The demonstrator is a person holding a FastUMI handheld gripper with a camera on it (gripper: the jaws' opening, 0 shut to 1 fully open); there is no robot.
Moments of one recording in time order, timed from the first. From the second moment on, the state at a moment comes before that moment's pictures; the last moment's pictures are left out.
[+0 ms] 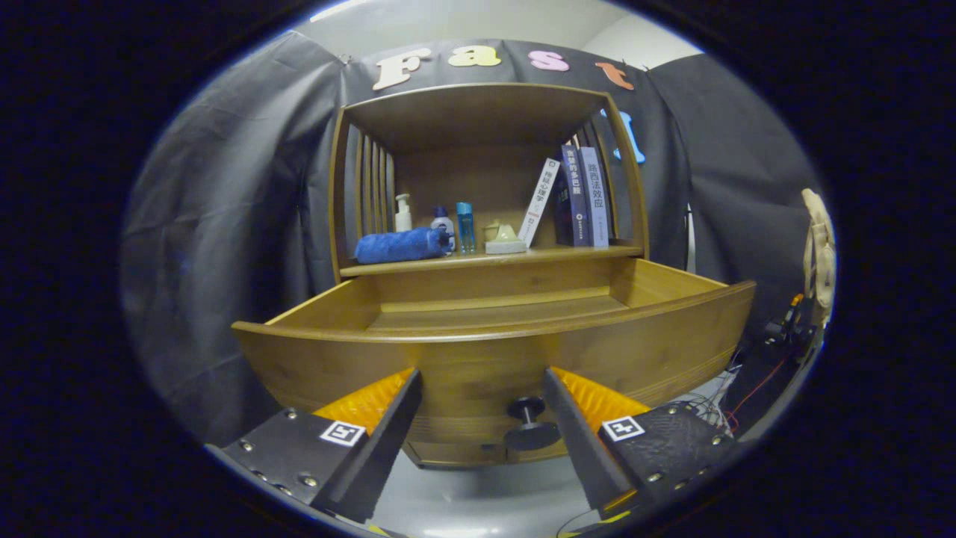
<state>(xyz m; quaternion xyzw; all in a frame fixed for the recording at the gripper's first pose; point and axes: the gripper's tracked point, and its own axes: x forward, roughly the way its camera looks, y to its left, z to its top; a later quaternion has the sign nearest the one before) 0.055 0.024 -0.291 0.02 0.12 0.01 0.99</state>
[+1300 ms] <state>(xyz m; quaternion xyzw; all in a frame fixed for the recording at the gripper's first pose) 0.241 0.031 -0.291 0.05 0.15 0.00 0.99</state>
